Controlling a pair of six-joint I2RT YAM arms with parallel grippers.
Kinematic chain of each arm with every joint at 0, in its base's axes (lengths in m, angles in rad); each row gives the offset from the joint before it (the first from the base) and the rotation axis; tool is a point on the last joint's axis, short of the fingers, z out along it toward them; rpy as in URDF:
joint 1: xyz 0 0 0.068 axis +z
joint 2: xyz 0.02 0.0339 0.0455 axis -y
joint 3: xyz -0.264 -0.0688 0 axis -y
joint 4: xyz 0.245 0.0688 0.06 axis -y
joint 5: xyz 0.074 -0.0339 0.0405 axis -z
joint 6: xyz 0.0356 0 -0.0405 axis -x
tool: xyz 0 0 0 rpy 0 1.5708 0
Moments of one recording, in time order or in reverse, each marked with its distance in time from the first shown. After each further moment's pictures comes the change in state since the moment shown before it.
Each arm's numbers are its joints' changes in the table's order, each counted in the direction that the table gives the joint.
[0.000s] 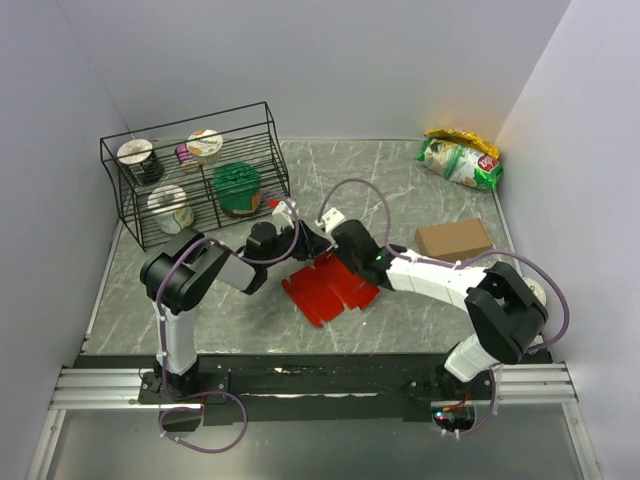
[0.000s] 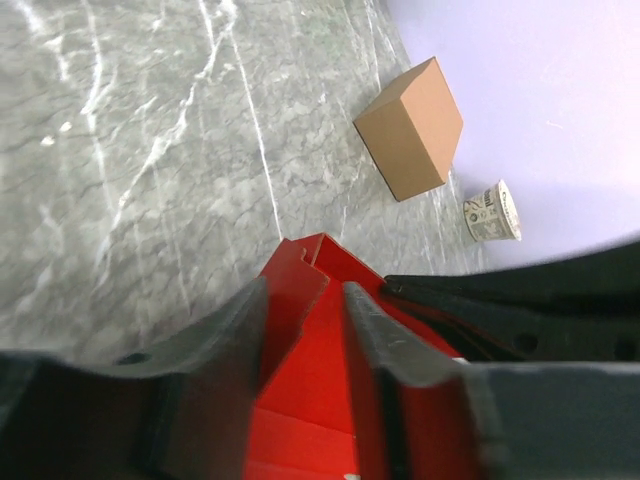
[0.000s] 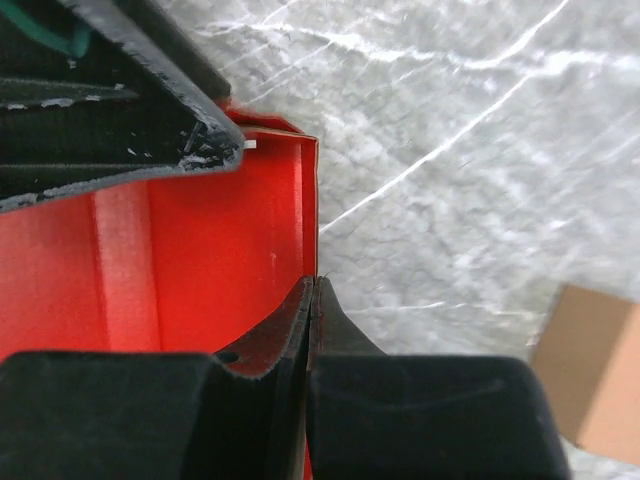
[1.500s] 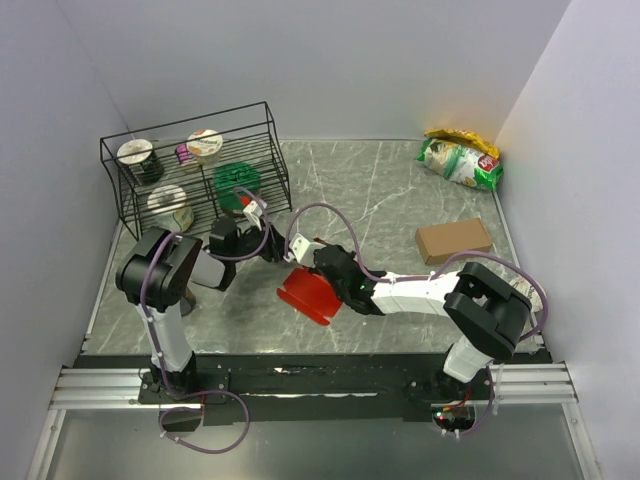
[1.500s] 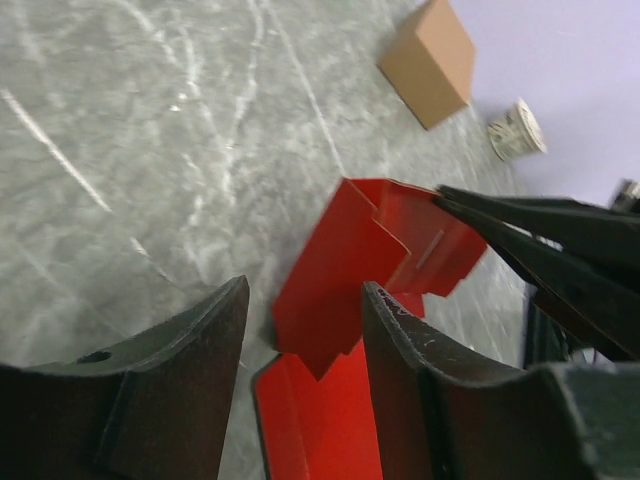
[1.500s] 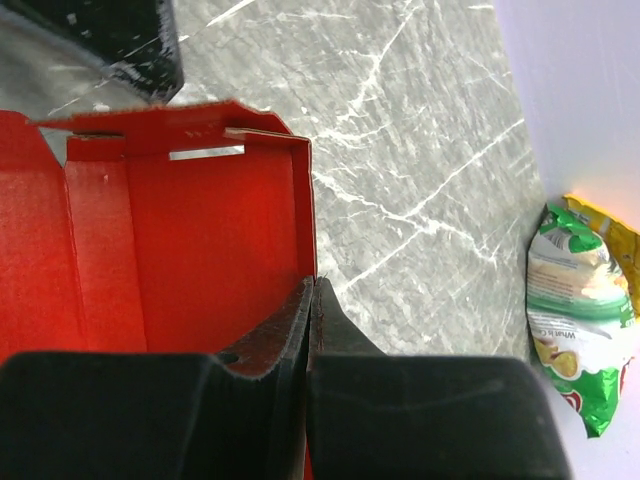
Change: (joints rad) left arm 0.273 0.071 -0.116 -0.010 0.380 -0.227; right arm 0.213 -0.072 -0.130 0.480 0.244 0.452
